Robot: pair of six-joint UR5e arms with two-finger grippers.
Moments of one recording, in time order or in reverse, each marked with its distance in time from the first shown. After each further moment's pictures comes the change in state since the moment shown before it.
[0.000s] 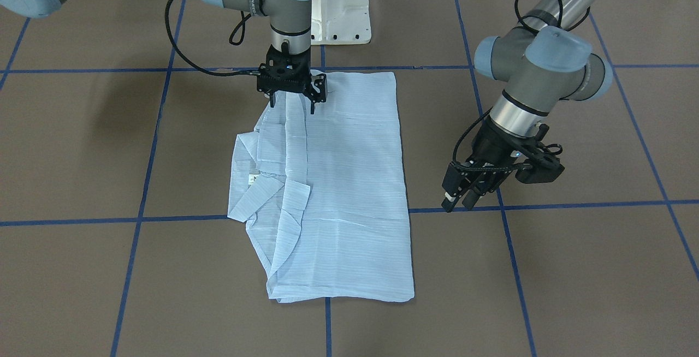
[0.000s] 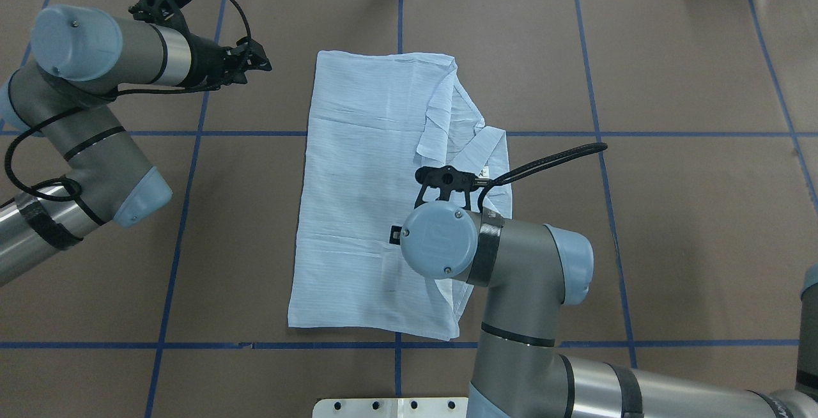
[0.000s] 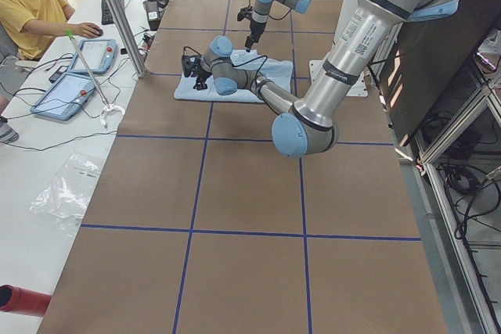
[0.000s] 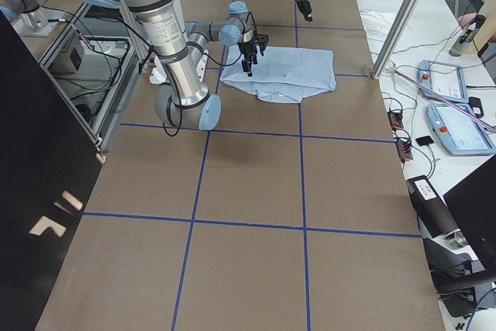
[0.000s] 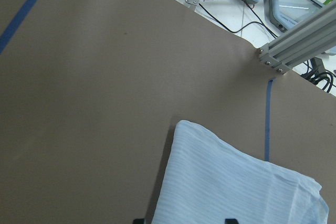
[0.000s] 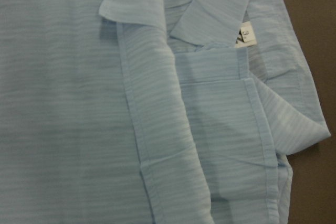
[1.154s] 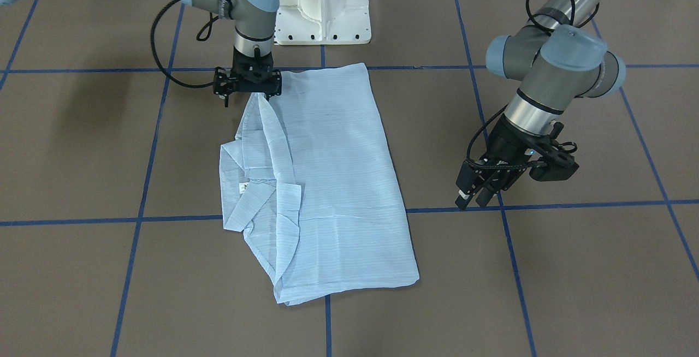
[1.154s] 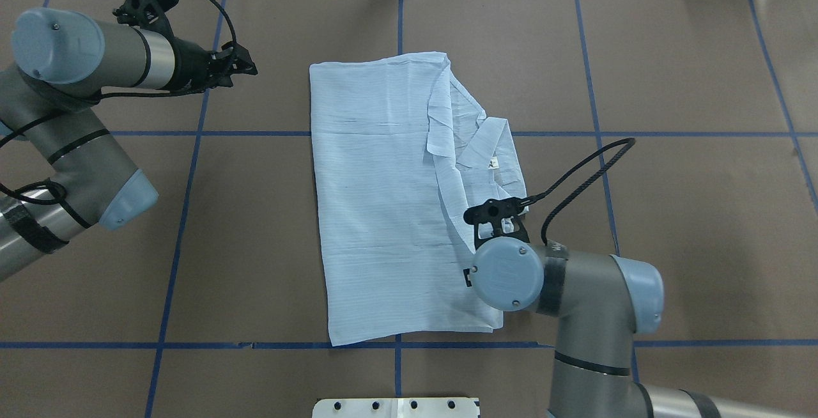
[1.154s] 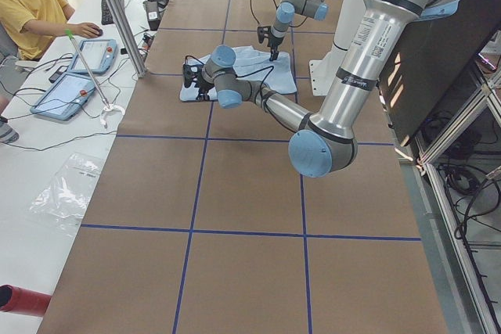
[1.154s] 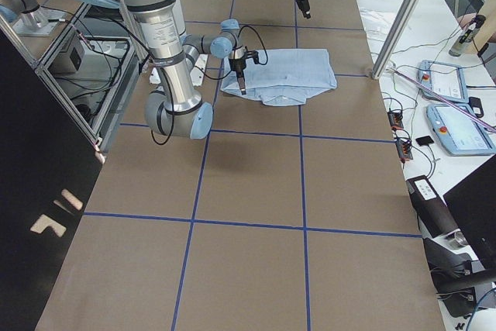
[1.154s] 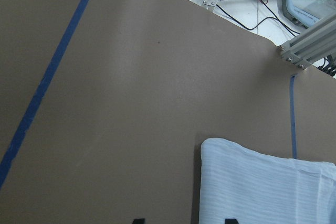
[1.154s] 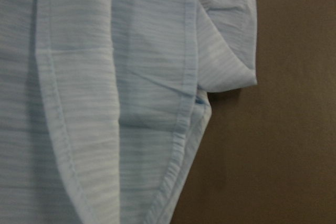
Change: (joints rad) left arm -0.008 0.028 -0.007 -0.004 -0.006 0.021; right arm -0.019 -0.240 0.153 -0.091 -0.029 -0.312
